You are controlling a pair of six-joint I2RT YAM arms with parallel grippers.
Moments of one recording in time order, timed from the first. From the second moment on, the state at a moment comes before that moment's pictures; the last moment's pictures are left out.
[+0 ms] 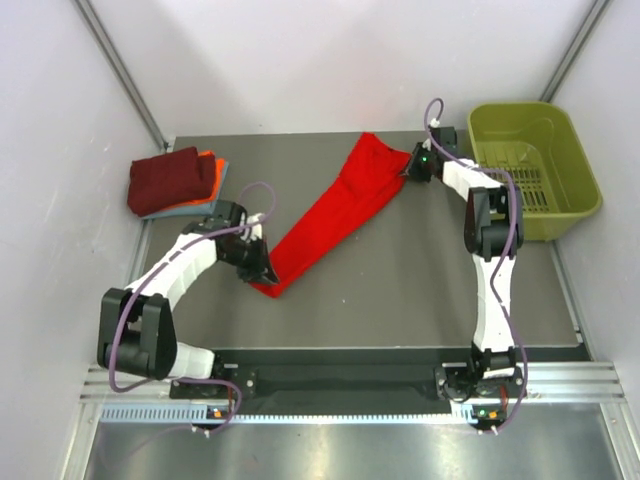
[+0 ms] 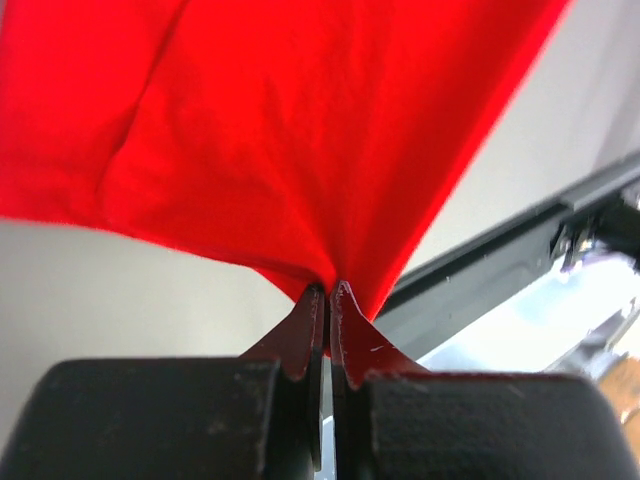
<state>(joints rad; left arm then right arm) -0.19 1.38 0.90 -0.76 0.52 -0.31 0.10 2.38 1.87 -0.23 -0.28 0.50</state>
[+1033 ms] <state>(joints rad) -0.87 1.94 1.52 -0.76 0.42 -0.14 0.12 2.64 2.22 -0.09 -0.26 0.58</state>
